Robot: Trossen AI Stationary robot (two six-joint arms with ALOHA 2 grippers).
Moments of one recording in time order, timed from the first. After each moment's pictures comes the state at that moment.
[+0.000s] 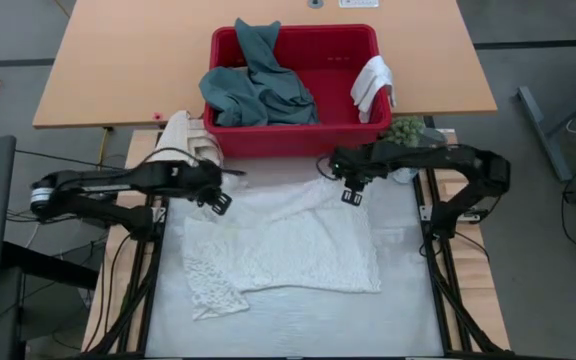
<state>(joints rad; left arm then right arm) 0.21 1.11 0.88 -0.87 -0.25 -0.62 -0.36 1.53 1.10 -0.94 0.28 -0.04</state>
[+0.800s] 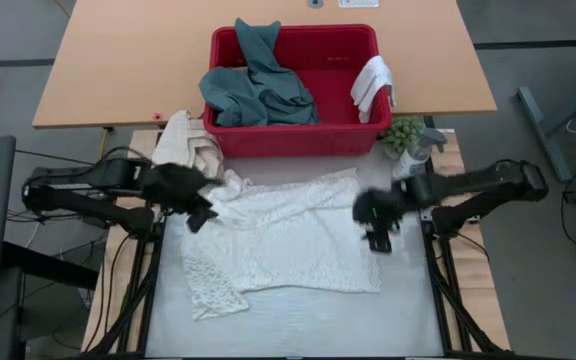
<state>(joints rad) -0.04 0.92 1.11 -1.01 -0.04 -0.70 0.16 1.19 1.02 -0.98 -0.07 0.29</state>
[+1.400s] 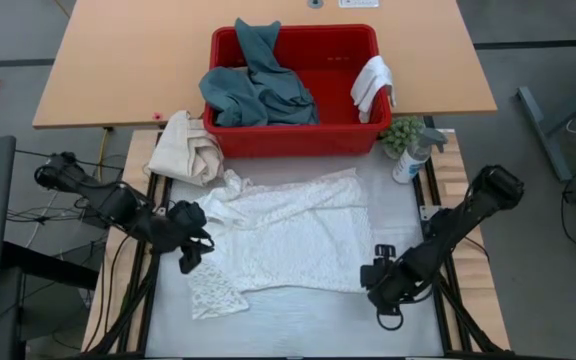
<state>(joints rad) -0.51 1.03 1.11 -0.98 -0.29 -0.92 0.71 1.50 0.98 -0.85 0.12 0.77</state>
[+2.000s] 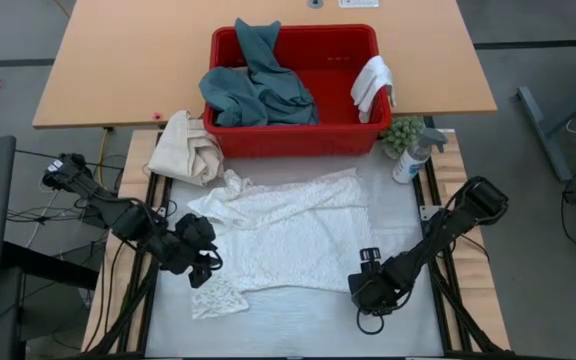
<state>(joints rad) -0.58 1.15 1.11 -0.93 -0.33 -0.99 0.67 1.69 0.98 -0.78 0.12 0.55</state>
